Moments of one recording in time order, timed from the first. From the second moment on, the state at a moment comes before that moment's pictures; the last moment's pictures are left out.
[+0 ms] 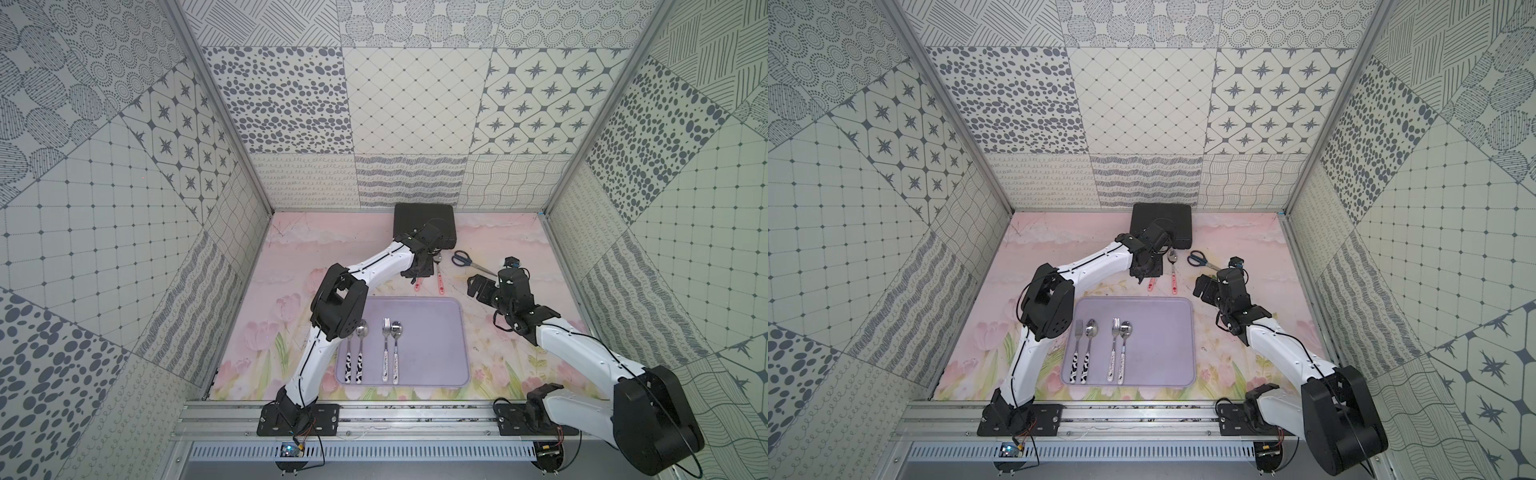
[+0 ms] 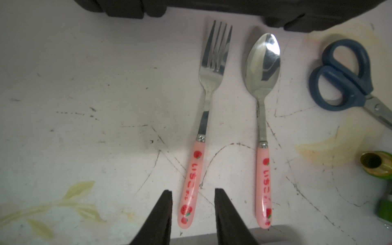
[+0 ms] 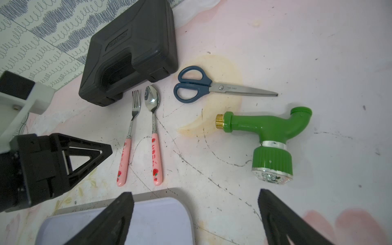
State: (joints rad) left arm -0.67 2.31 1.99 -0.84 -0.13 -0.64; right arm 0.35 1.17 0.57 -0.05 0.12 0.64
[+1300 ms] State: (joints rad) left arm -0.66 2.53 2.25 -0.96 -0.15 -0.55; right arm 0.35 1.17 0.57 -0.05 0.12 0.64
